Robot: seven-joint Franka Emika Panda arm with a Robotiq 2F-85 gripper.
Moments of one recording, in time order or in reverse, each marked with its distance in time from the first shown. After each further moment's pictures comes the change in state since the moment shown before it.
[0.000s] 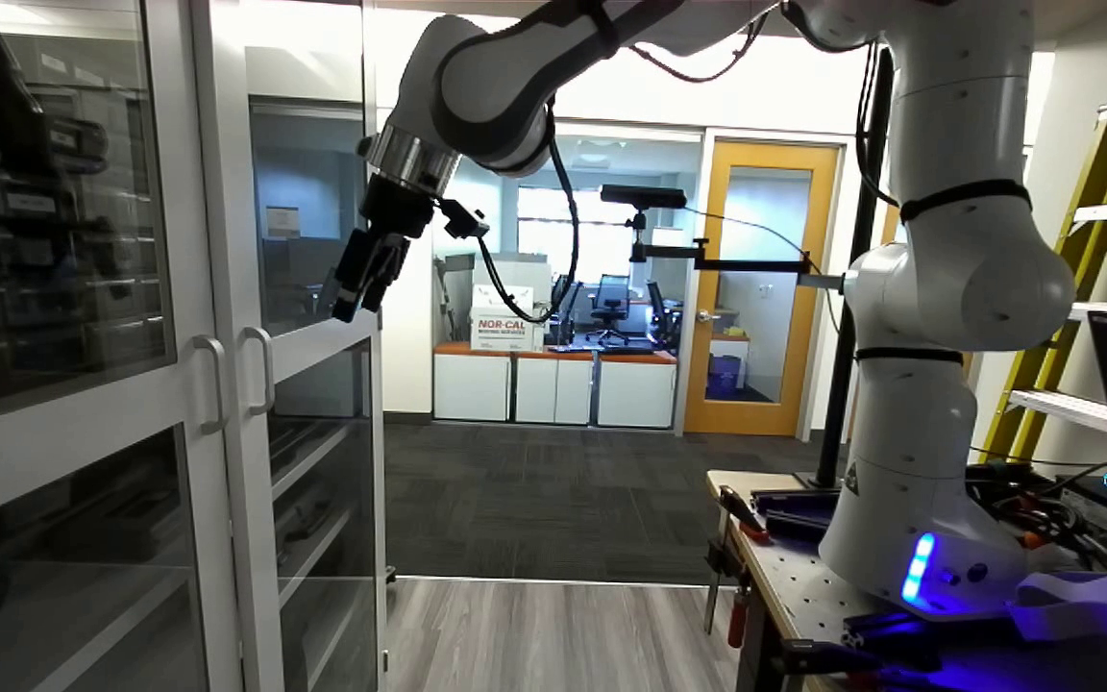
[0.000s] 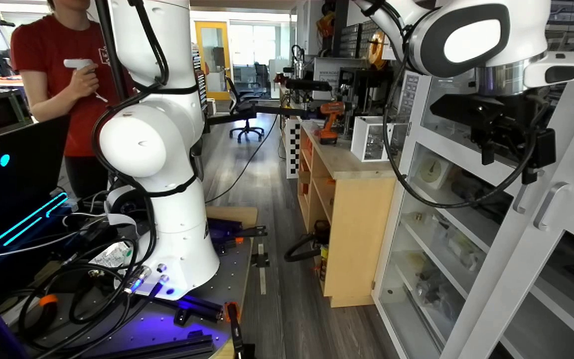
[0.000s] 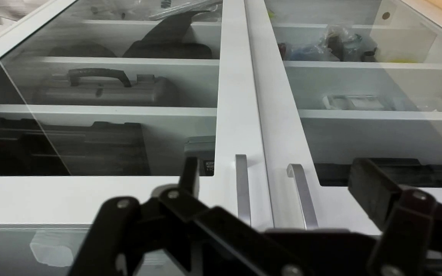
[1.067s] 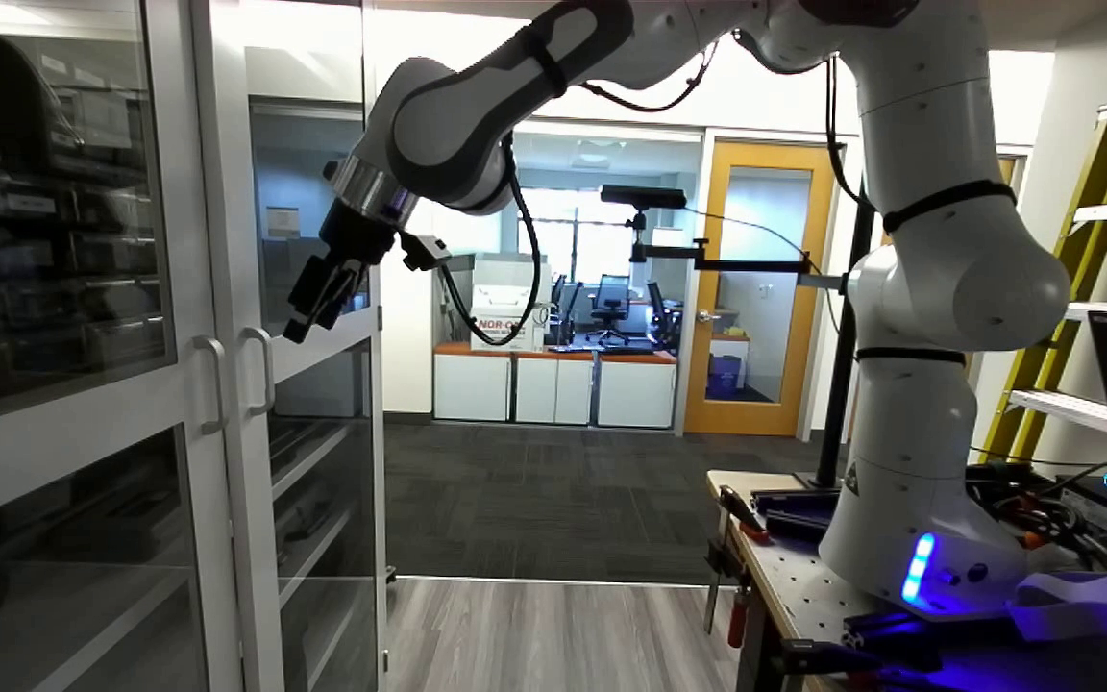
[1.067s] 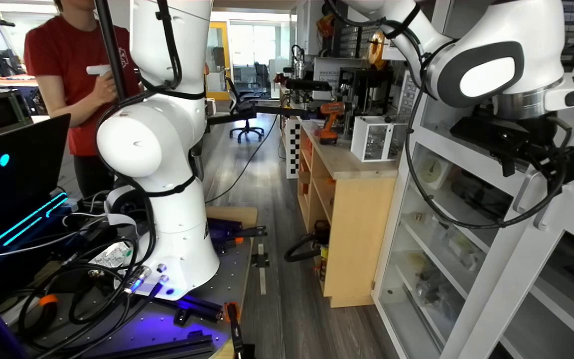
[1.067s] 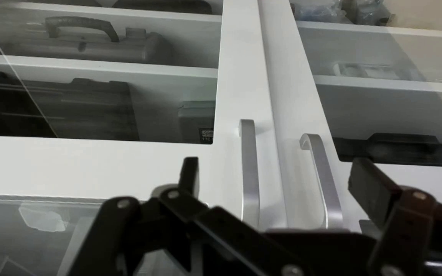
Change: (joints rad) arm -0.051 0.169 0.062 0.113 0.049 0.148 -0.085
